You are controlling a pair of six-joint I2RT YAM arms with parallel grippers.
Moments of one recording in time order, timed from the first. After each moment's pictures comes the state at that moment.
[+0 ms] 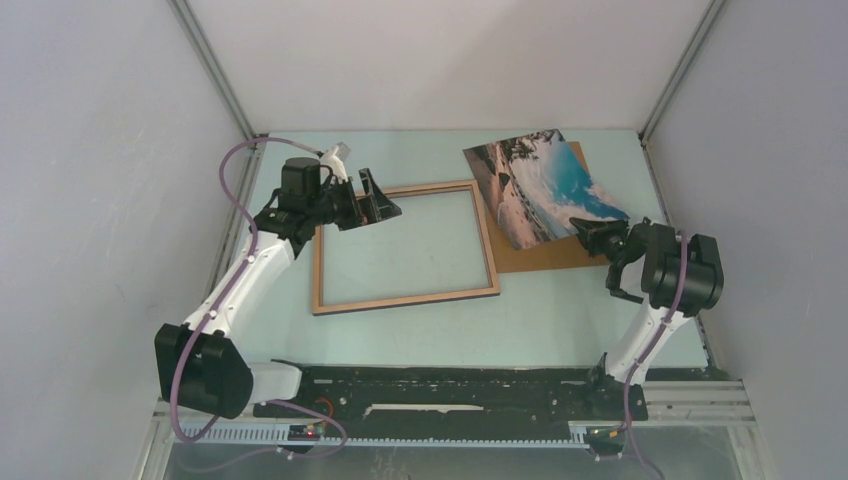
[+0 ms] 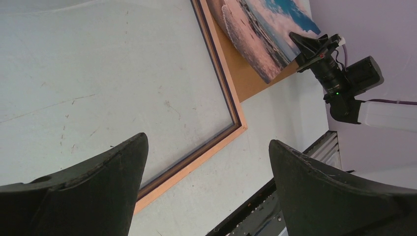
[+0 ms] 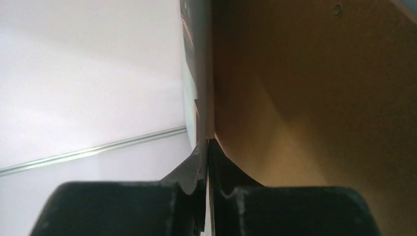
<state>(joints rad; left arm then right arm) -0.22 1.28 1.08 -0.38 0.50 -0.49 -0.34 1.93 0.55 1.05 -0.58 1.36</state>
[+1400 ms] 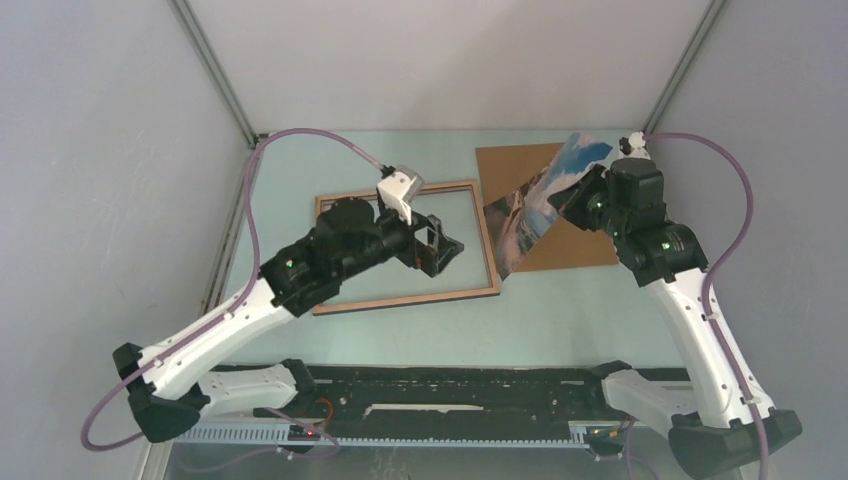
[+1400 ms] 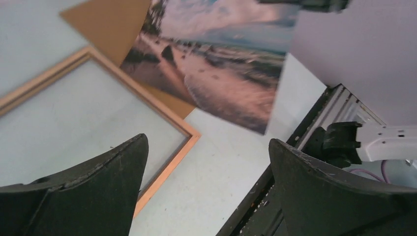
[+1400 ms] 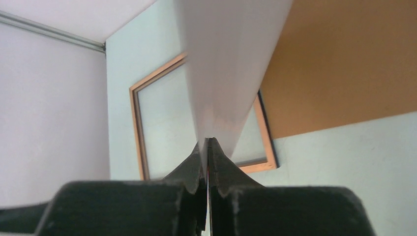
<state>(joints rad) -0.83 1.08 1.16 -0.37 0.05 -0.32 0.24 1.03 1.26 -0.69 -0.03 0.70</state>
